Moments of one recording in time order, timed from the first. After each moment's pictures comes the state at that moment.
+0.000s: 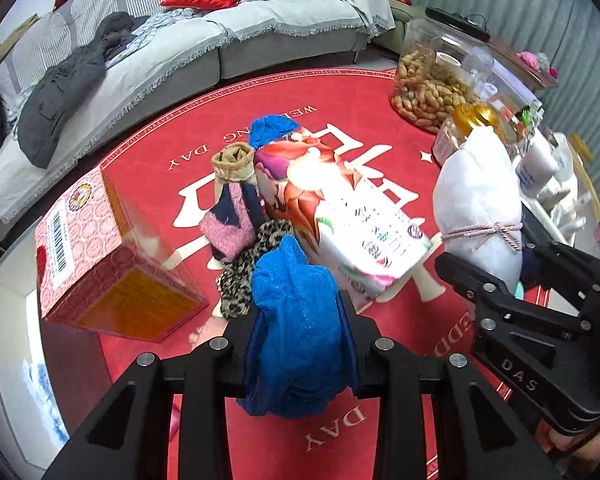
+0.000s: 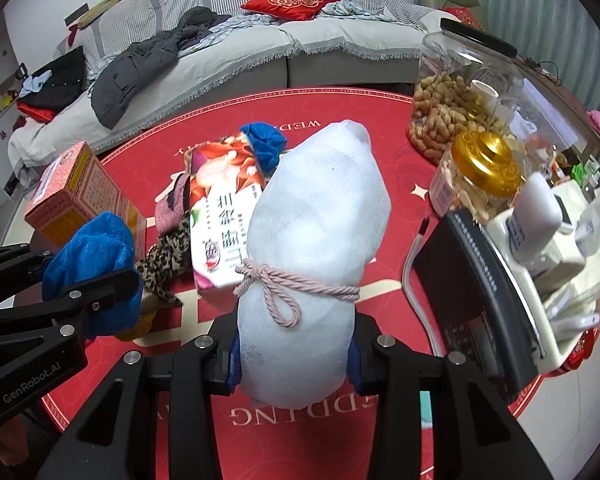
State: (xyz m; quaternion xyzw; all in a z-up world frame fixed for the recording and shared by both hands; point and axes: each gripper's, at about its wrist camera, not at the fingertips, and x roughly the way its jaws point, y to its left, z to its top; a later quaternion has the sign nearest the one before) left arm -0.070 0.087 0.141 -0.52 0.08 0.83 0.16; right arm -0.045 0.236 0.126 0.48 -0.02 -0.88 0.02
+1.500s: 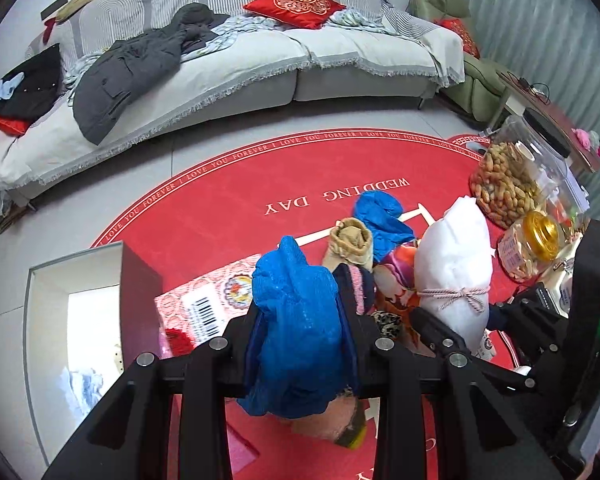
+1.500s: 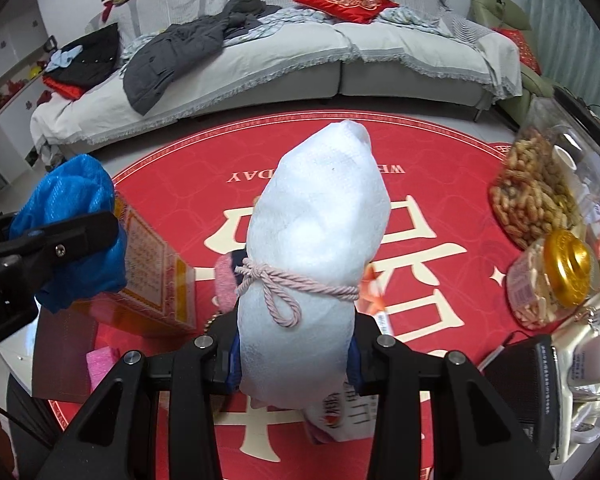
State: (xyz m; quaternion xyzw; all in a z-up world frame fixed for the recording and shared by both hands) left arm -0.137 0.002 0.185 -0.50 0.01 0.87 0.07; right arm -0.132 0.153 0.136 0.49 0.01 -0.87 0.09
